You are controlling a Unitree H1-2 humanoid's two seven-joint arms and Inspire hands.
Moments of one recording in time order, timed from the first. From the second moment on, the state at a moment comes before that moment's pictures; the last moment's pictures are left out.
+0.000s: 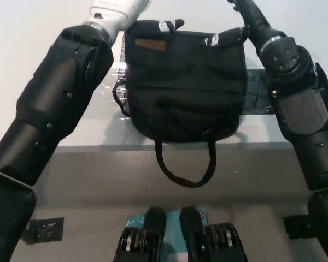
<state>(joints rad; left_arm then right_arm) -1.10 0.31 -0.41 0.53 0.92 0.06 -0.15 -1.06 -0.14 0.04 0.68 -0.32 0.25 0.16</state>
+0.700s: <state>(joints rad) -1.08 0.30 -0.44 0.67 0.92 0.06 -0.12 -1.05 -0.16 0.09 0.77 -0.28 0.20 0.15</state>
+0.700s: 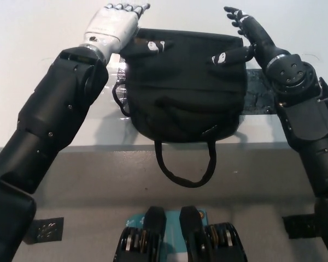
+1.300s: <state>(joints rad) -1.10 0.23 -0.50 0.81 0.93 0.08 -0.11 -1.14 -0.14 0.19 0.89 -0.31 0.16 0.13</state>
